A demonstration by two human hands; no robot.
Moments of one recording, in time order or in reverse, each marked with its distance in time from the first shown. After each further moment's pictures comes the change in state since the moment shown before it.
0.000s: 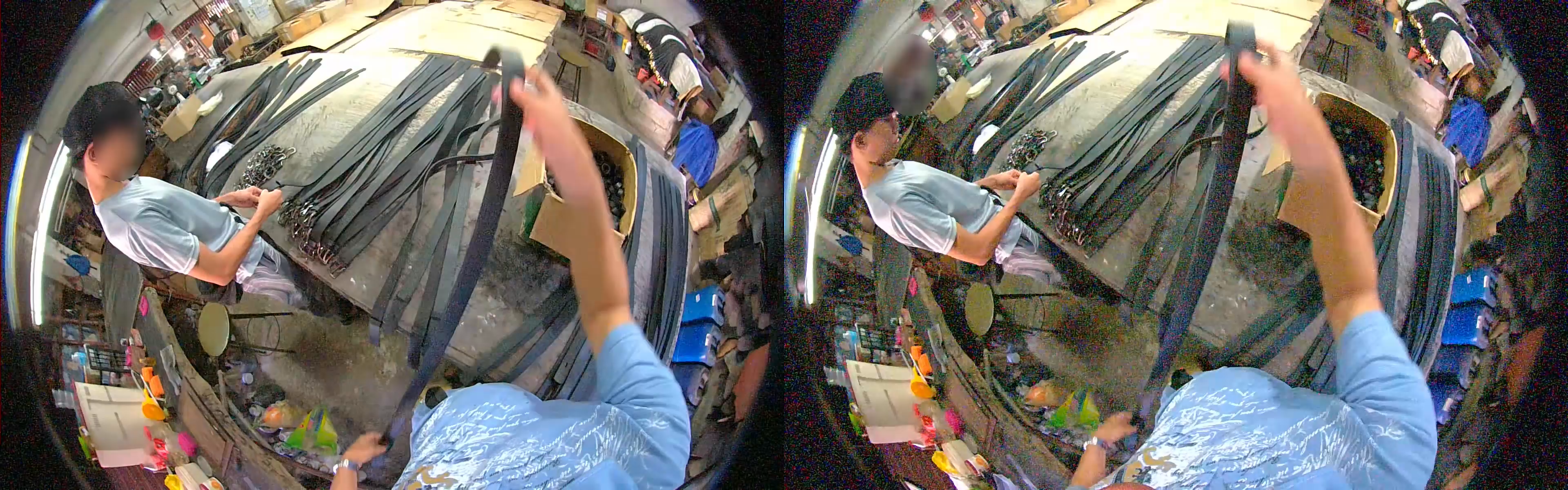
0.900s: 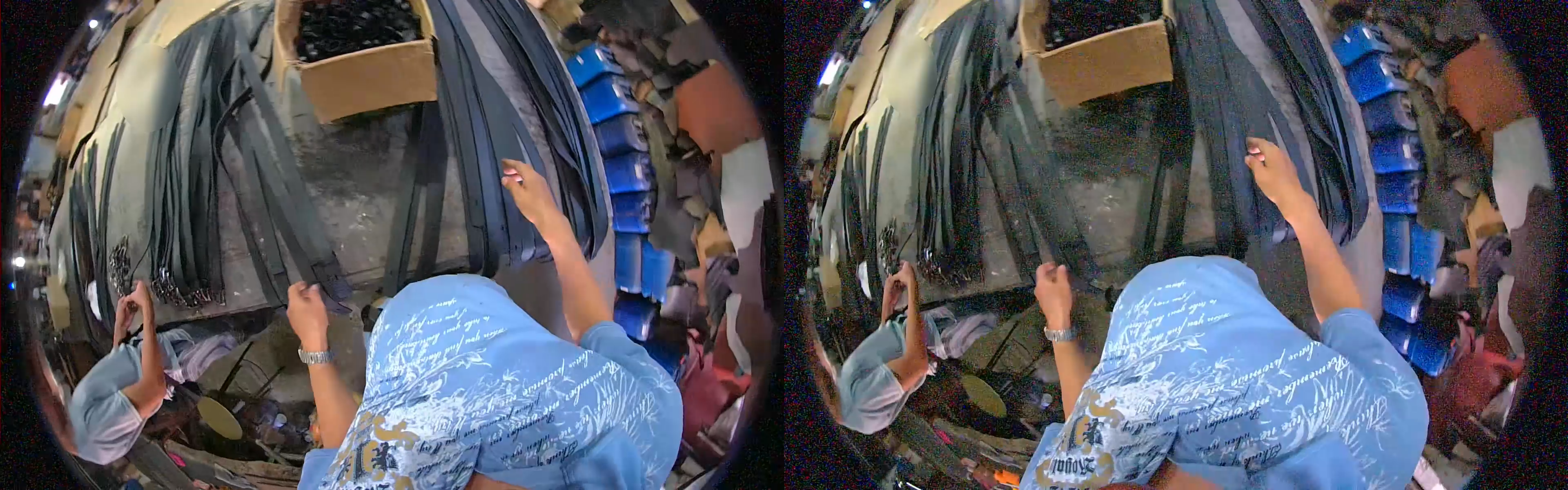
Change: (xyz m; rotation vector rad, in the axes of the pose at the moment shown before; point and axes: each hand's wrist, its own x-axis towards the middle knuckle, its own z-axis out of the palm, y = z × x) left_hand 0.157 0.250 -0.085 0.320 0.576 0.386; right_hand -0.474 0.066 -0.201 -1.074 0.641 0.611
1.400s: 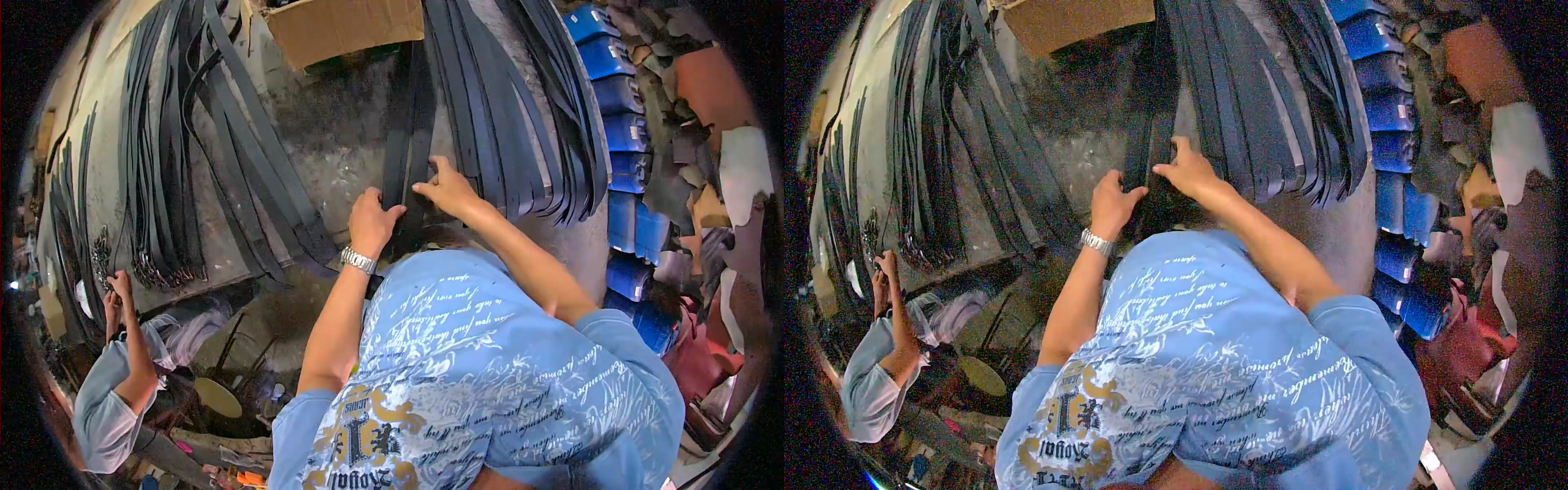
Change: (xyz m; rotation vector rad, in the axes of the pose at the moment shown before) left_hand -0.001 0.114 0.107 0.001 -0.450 0.401; right_hand -0.056 -0.039 0.139 0.052 -0.361 0.242
